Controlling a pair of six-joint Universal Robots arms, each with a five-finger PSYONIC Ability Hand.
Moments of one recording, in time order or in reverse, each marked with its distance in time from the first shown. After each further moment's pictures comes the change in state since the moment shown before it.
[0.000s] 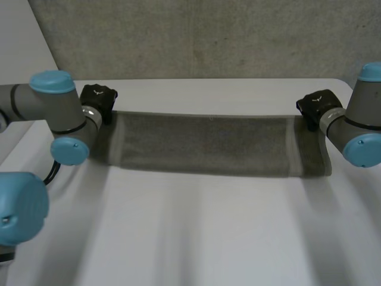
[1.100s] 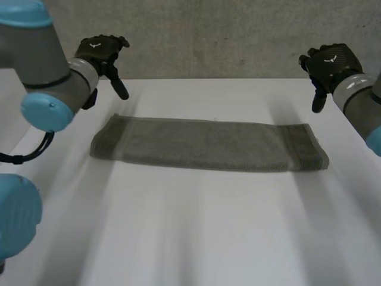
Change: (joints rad) left arm -0.058 0.156 0.258 -0.335 0.066 -0.330; right arm 0.040 -0.399 0.304 -0.099 -0.019 0.056; left_hand -1.171 -1.252 -1.307 -1.261 -1.261; right_hand -1.092 -1.079 -1.101 -1.086 -1.106
